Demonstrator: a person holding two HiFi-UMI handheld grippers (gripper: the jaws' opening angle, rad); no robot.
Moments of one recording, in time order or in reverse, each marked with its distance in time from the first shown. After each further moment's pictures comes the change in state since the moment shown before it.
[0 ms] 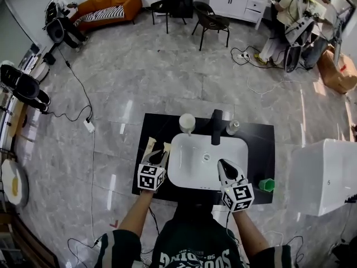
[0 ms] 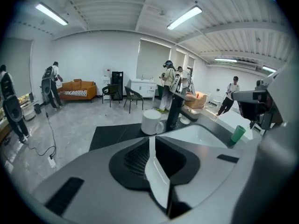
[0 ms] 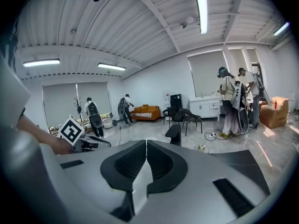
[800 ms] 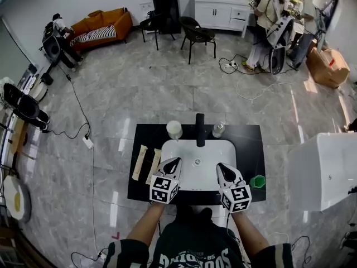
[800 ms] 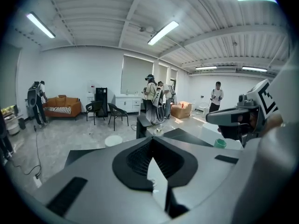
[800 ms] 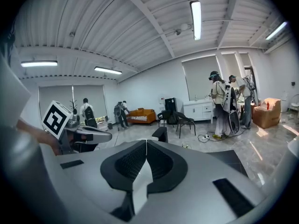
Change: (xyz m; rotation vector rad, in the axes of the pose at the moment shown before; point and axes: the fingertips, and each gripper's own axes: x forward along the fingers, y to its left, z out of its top) left arm -0.018 -0.151 0.068 0.120 -0.177 -0.133; right arm -0.064 -0.038 -0.003 0.020 -0.042 -0.057
